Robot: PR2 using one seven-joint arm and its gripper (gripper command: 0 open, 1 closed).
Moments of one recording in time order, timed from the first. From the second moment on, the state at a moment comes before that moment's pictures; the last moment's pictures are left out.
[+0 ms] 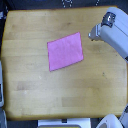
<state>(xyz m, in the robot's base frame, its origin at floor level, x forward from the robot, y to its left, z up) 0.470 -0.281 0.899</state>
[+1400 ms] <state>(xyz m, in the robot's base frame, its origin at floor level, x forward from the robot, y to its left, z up) 0.498 -0.227 0.803</state>
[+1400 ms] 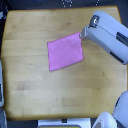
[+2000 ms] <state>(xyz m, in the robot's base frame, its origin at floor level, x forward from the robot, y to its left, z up) 0.481 -0.172 0.754</state>
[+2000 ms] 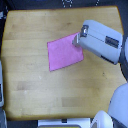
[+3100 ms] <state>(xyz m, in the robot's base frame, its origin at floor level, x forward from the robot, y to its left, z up) 0.448 -0.151 0.718</state>
